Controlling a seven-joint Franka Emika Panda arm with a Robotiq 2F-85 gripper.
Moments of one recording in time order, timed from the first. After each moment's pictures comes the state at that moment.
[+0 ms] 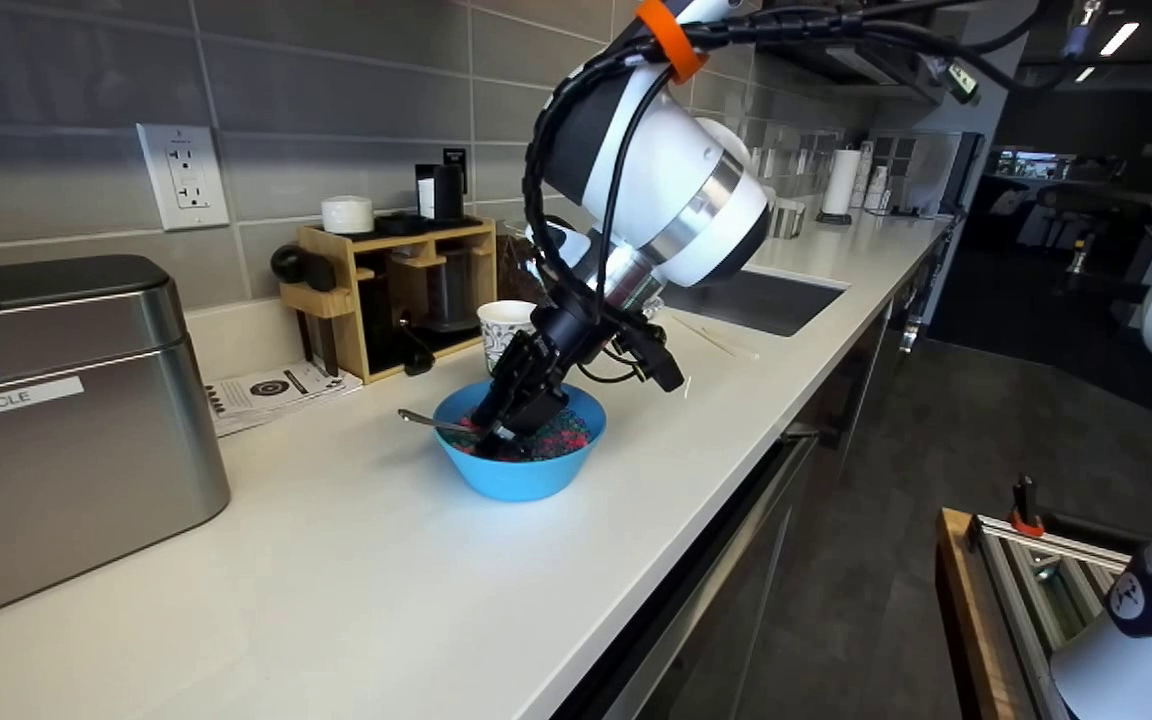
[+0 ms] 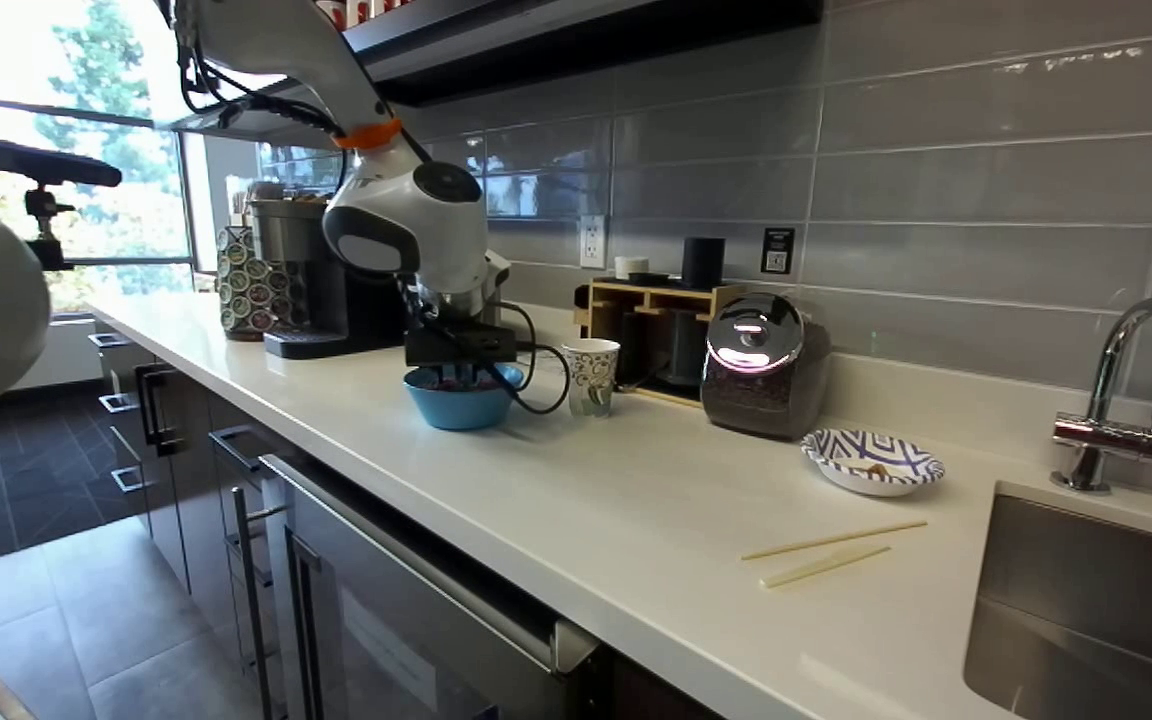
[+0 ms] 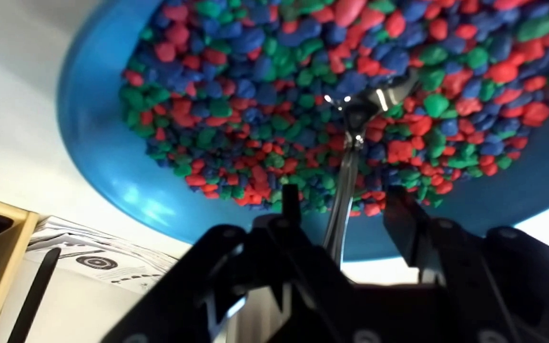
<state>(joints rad) 0.67 0.19 -0.52 -2.30 1.42 2.74 -1.84</state>
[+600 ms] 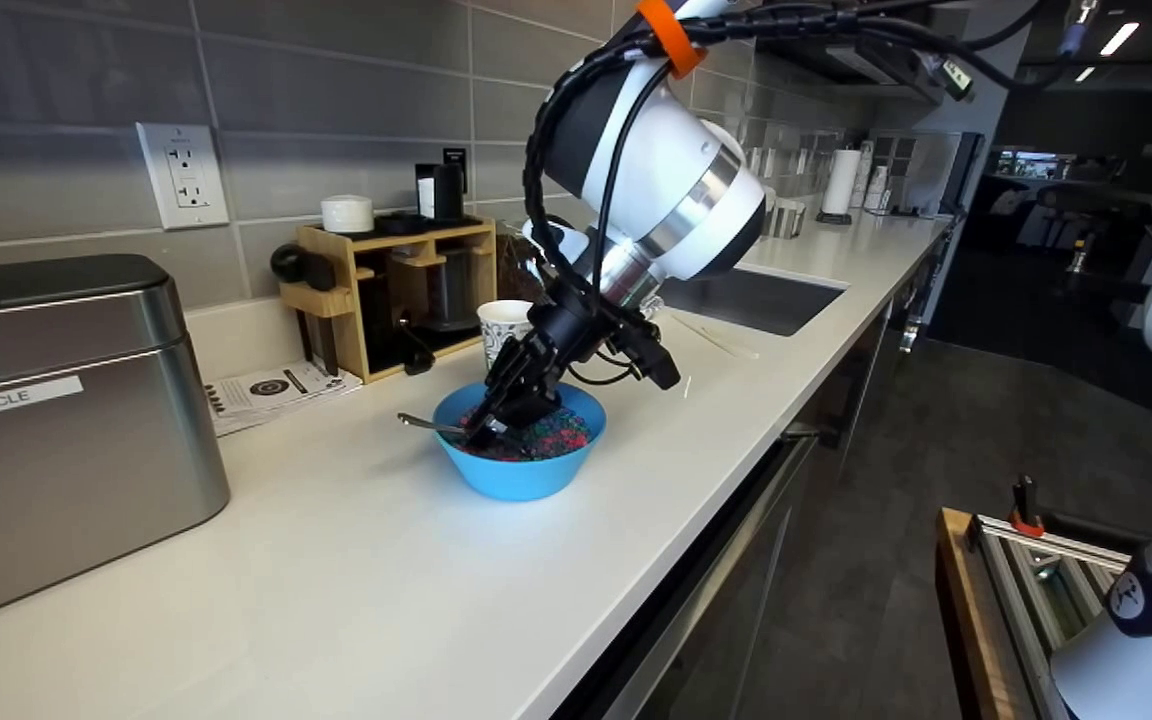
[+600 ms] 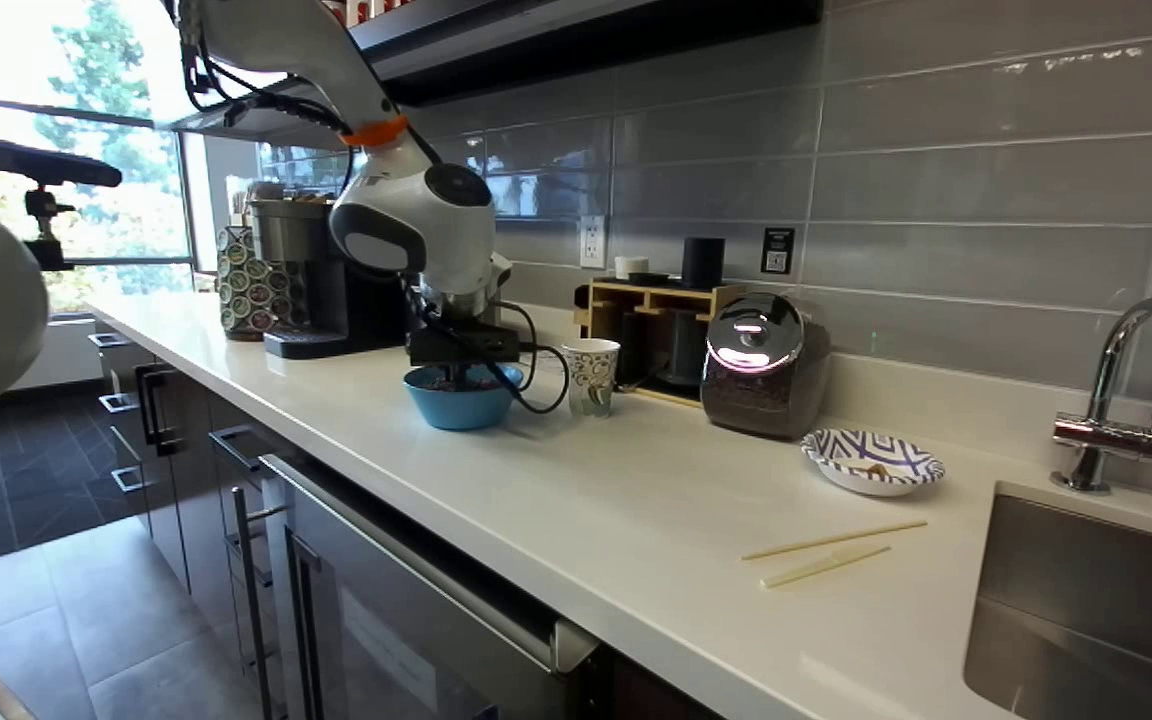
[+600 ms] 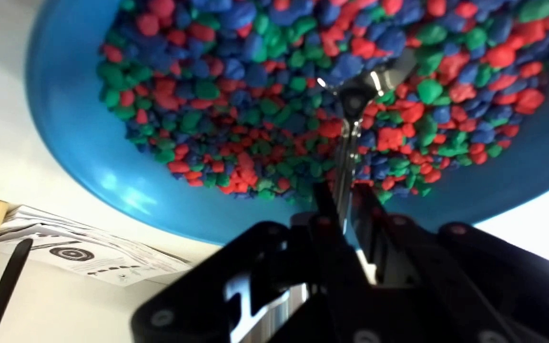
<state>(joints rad) 0.65 0.19 -0.52 -2.29 1.42 2.68 -1.88</state>
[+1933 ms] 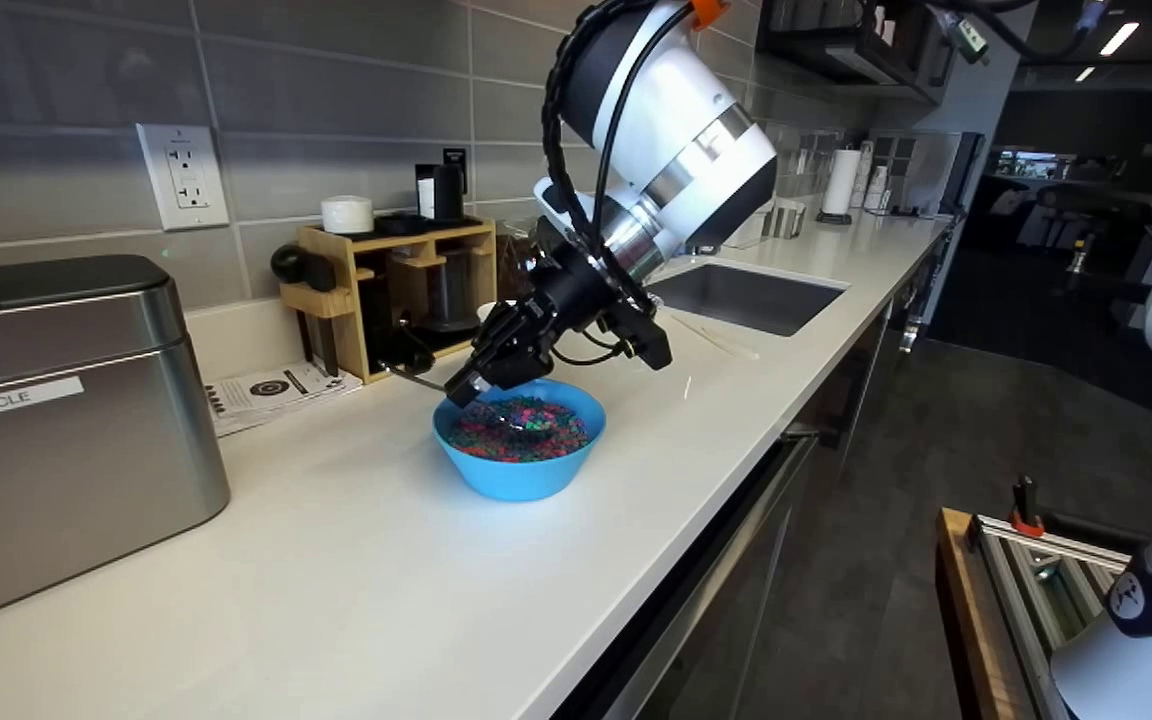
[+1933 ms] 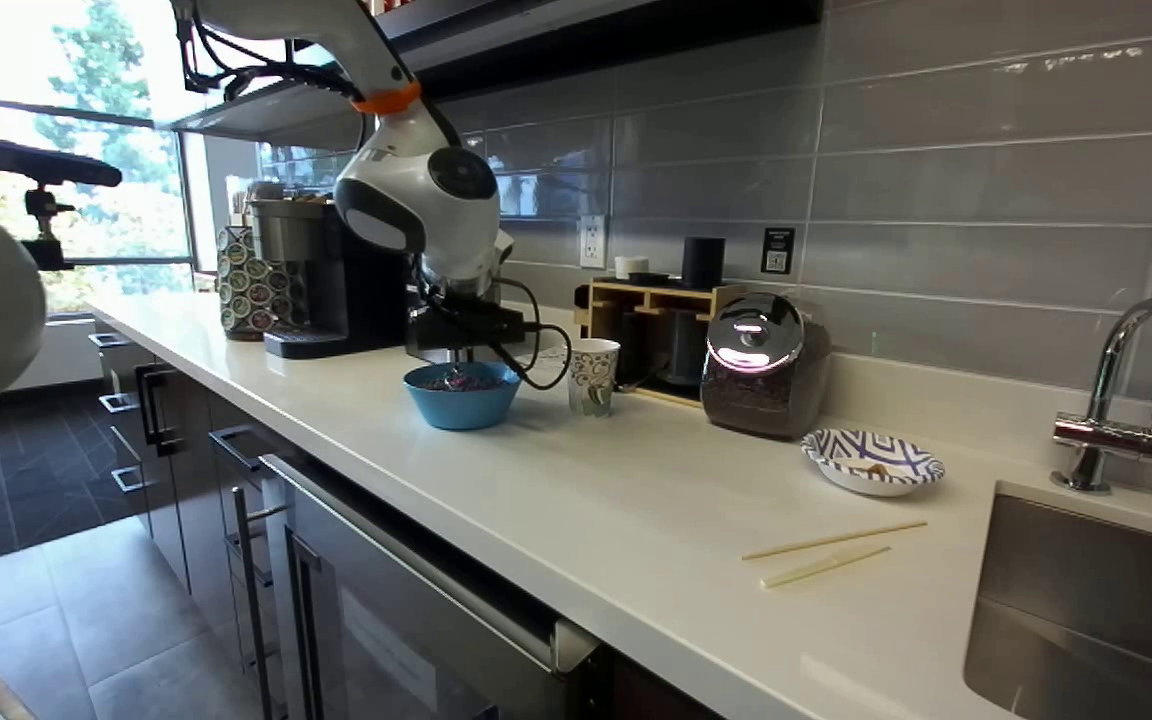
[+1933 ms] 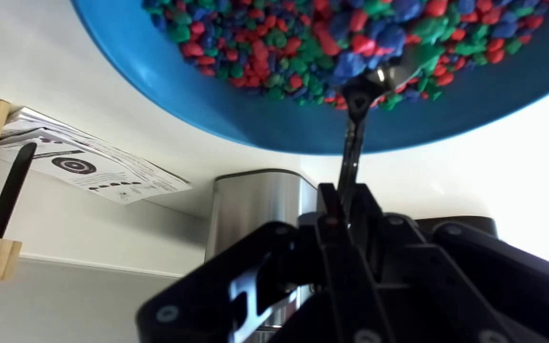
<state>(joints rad) 0.63 0.11 -0.52 -2.29 1.55 2.63 -2.06</state>
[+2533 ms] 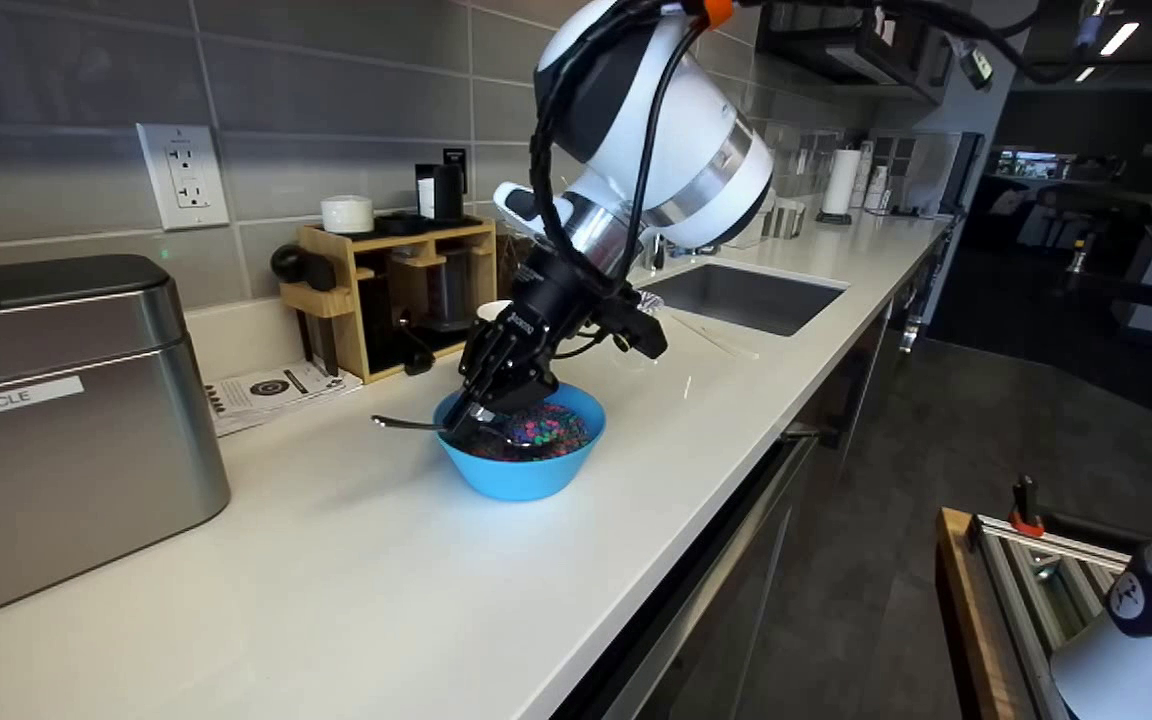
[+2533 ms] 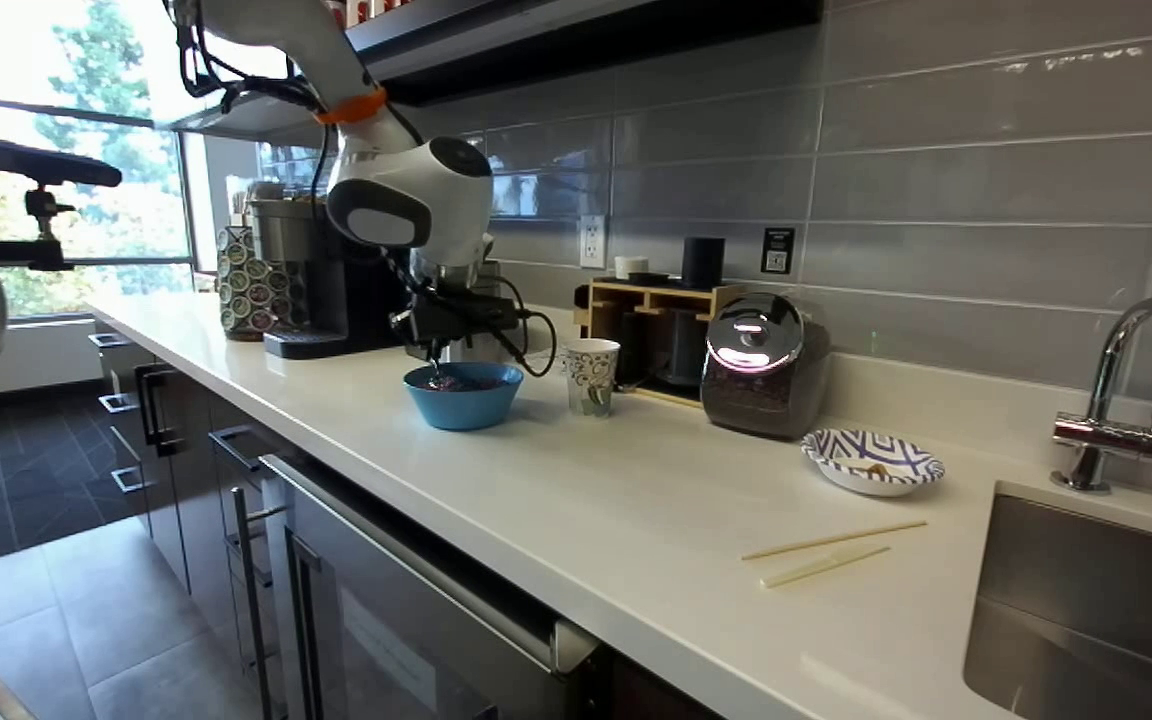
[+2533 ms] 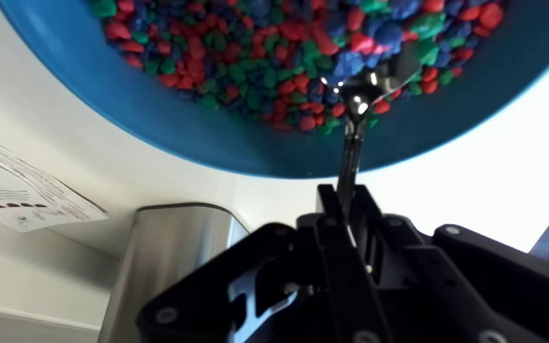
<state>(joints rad) 0.36 0.11 -0.20 -2.28 1.15 2.63 -1.86</state>
